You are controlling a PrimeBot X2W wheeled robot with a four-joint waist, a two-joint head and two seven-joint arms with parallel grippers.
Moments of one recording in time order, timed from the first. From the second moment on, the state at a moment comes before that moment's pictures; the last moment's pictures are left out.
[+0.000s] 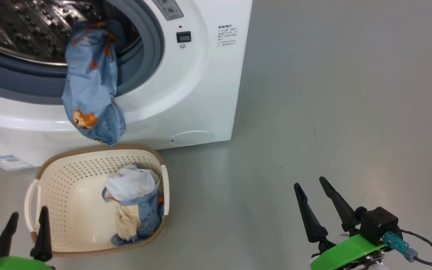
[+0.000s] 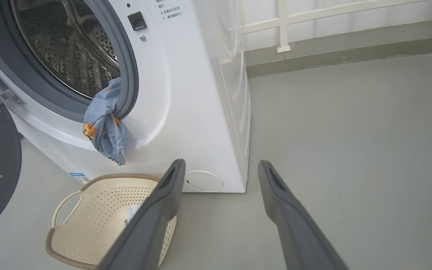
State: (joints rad) left arm -0.06 0.32 -0.05 0.35 -0.53 -0.01 -0.26; right arm -0.08 -0.05 0.15 0.18 0.26 0.13 -0.26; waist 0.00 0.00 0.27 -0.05
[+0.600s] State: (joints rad) left arm -0.28 0.32 -0.06 0.44 -0.49 -0.09 -0.26; right arm -0.11 -0.05 0.15 0.15 0.26 0.13 -0.26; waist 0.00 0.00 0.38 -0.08
